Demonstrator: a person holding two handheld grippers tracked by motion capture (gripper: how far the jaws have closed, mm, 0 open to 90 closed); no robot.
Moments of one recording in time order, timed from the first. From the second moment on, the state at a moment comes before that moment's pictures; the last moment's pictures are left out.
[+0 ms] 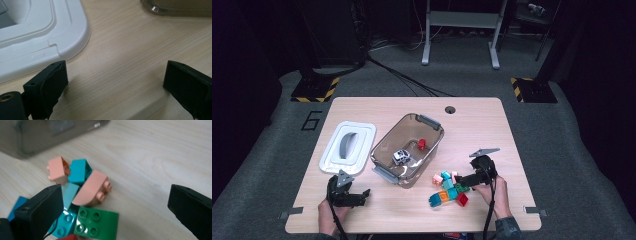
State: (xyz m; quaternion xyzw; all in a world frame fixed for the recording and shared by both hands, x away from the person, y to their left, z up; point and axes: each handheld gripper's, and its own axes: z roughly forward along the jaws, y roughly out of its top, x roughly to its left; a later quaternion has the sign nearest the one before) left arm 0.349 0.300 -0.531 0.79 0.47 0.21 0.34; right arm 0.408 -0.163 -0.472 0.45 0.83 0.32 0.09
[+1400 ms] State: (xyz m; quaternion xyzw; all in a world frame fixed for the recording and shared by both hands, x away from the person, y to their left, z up) left arm 0.349 0.300 -0.531 0.79 0.46 0.22 0.33; right arm 0.414 -0.170 -0.493 0.53 0.78 0.29 0.16
